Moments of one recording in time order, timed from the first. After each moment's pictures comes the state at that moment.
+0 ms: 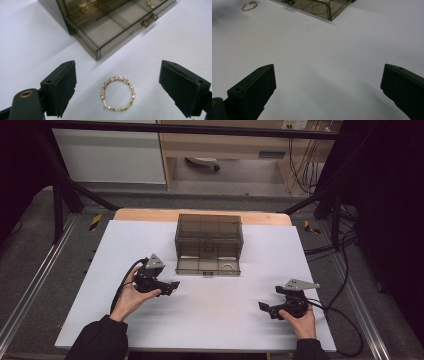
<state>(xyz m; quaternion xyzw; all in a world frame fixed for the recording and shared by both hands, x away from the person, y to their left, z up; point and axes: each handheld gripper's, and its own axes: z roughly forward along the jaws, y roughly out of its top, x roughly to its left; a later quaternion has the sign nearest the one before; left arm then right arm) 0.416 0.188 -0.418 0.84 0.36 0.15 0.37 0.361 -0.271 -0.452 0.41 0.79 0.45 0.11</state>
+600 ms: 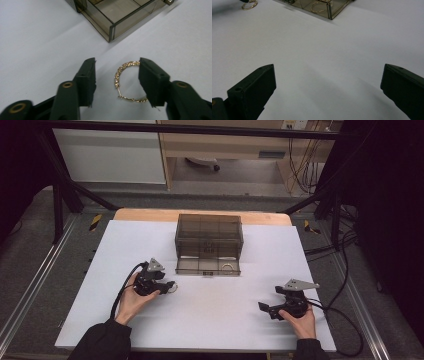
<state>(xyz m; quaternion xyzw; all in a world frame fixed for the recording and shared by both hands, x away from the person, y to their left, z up) 0.423 0.191 -0.440 0.85 0.38 0.16 0.34 0.361 -0.271 -0.453 0.40 0.79 0.44 0.12</state>
